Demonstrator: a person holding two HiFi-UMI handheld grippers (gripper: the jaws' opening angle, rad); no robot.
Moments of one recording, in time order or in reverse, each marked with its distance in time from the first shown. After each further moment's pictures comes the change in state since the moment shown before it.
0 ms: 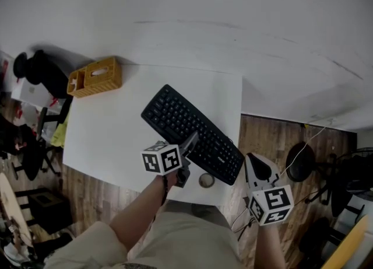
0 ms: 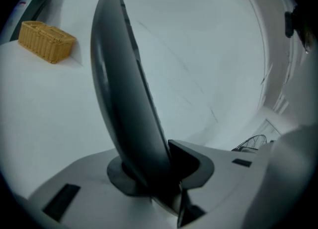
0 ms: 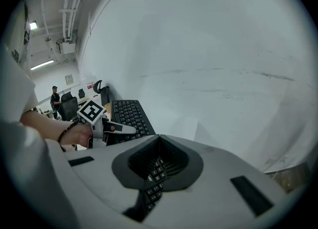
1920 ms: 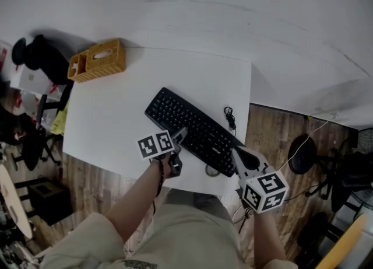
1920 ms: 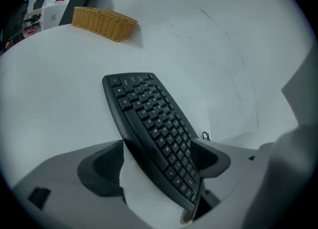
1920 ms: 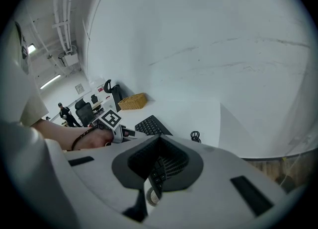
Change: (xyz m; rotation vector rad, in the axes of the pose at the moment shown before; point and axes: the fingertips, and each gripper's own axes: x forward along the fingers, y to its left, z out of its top) left arm -0.032 0.128 -0.062 -0.283 0.142 0.404; right arm 0.043 0.047 -0.037 0.119 0.095 0.184
